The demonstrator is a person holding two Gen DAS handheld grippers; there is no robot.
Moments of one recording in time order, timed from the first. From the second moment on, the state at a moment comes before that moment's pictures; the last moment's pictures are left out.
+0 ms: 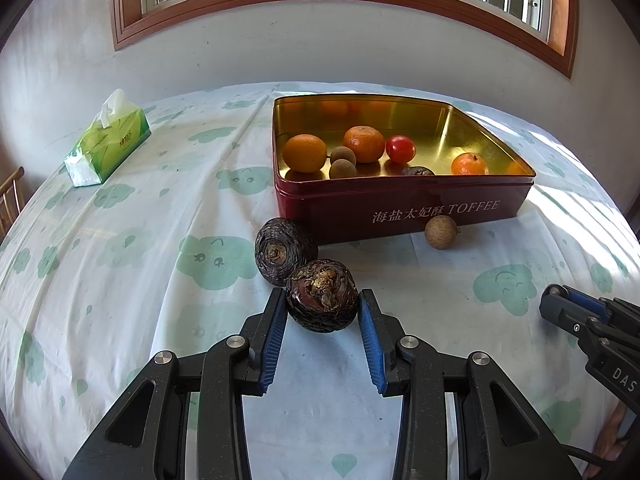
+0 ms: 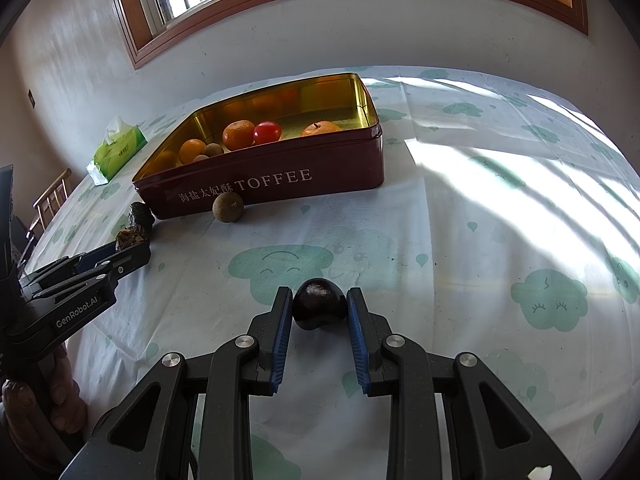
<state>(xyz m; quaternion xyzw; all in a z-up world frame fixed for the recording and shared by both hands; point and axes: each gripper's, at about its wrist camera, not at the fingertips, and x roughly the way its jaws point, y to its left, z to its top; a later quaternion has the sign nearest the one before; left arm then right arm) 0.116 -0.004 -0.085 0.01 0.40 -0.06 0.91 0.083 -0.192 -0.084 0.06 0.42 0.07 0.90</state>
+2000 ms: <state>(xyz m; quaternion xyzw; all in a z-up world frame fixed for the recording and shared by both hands) 0.121 0.001 -0.052 0.01 0.35 -0.05 0.94 0.089 -0.180 -0.049 0.04 0.39 0.09 0.92</state>
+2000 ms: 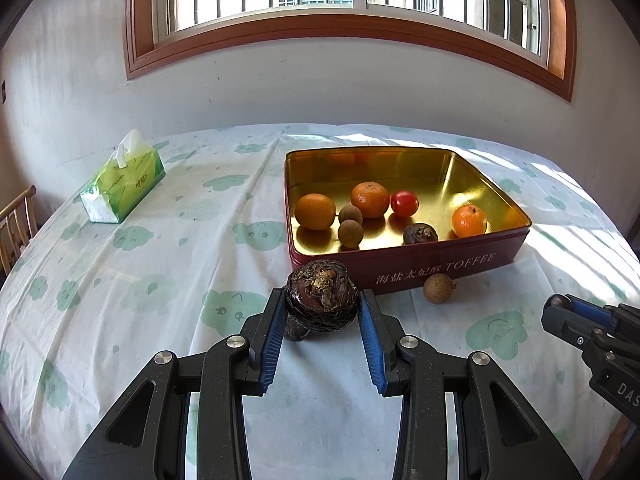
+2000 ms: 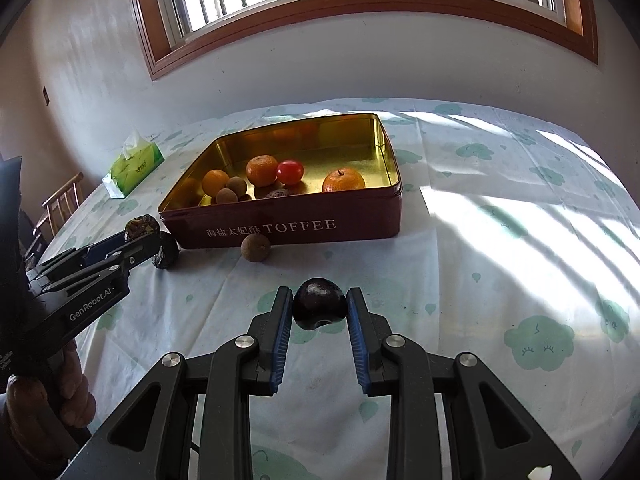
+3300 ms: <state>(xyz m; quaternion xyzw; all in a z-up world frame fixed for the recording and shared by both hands) 0.232 -0.025 -0.039 0.04 0.36 -0.04 0.93 0.194 -0.178 -0.045 0.04 0.37 0.10 0.92</state>
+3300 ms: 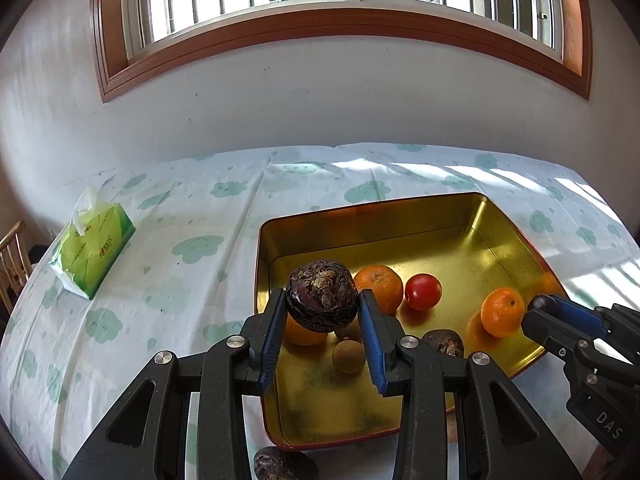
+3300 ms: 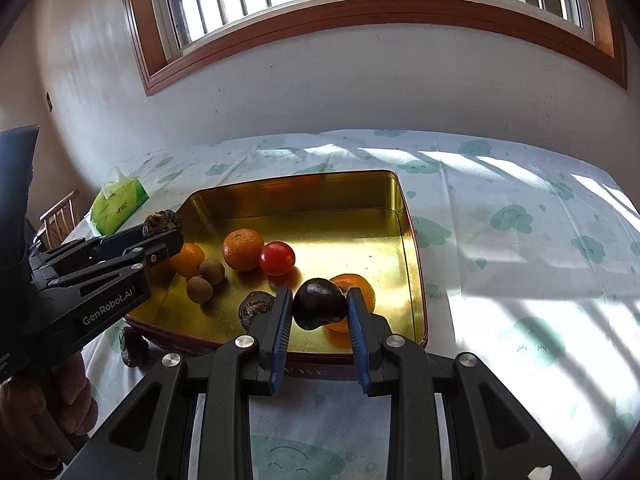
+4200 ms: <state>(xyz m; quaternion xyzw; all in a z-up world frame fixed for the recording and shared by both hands) 0.245 -0.020 -0.039 0.03 0.34 -0.04 0.94 0.182 -0.179 -0.033 0.05 0.34 0.10 0.93</state>
